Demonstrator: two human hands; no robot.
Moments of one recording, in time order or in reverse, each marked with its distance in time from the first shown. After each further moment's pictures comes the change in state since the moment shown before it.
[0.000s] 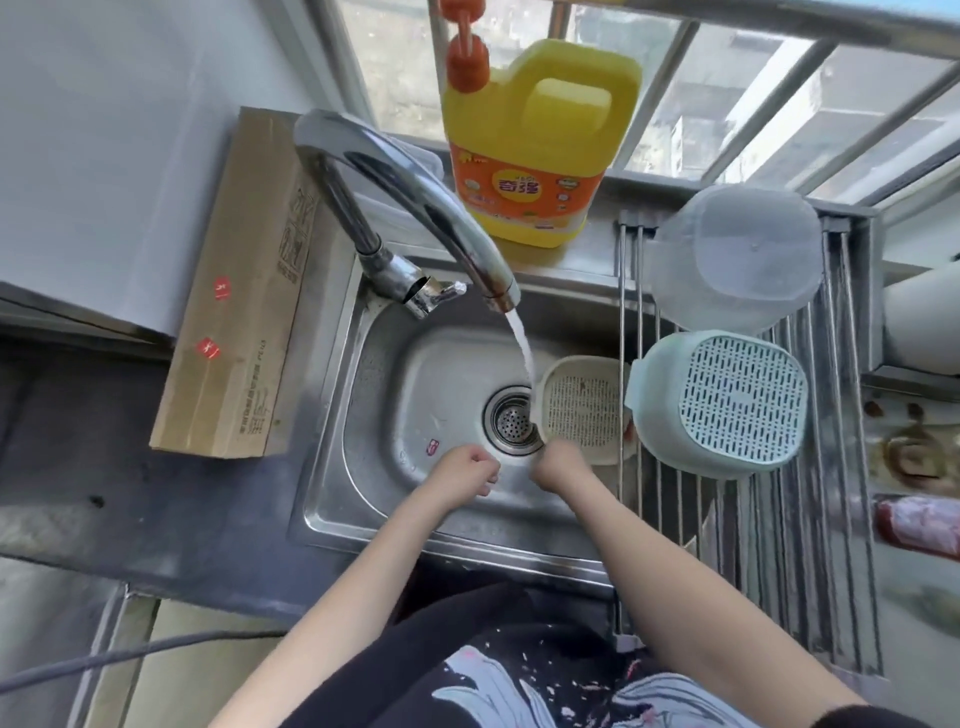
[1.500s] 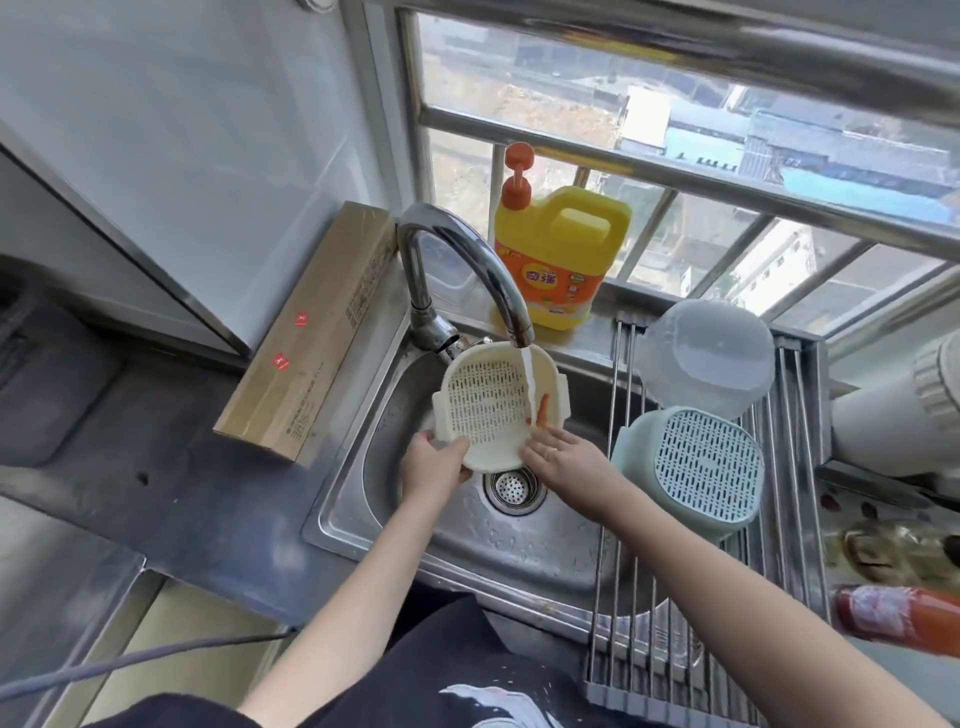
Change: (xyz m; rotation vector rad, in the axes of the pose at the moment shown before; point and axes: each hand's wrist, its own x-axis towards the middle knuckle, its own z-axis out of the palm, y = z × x) left_hand -0.045 0.023 -0.022 -0.634 0.546 0.177; right_hand -0.047 0.009 -0.086 -0.737 0.793 -1.231
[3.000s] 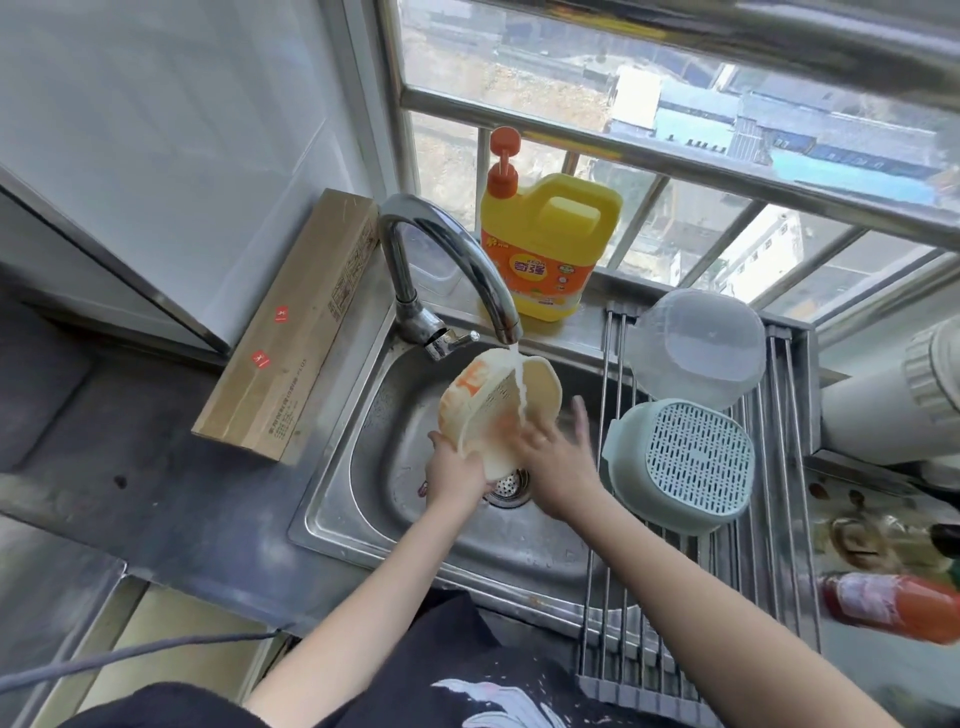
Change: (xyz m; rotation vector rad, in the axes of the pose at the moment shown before) left_hand 0.003 -0.019 0.038 0.117 -0.060 -0.001; right_hand 0.010 -0.023 -0.002 0.054 -0.463 0.424
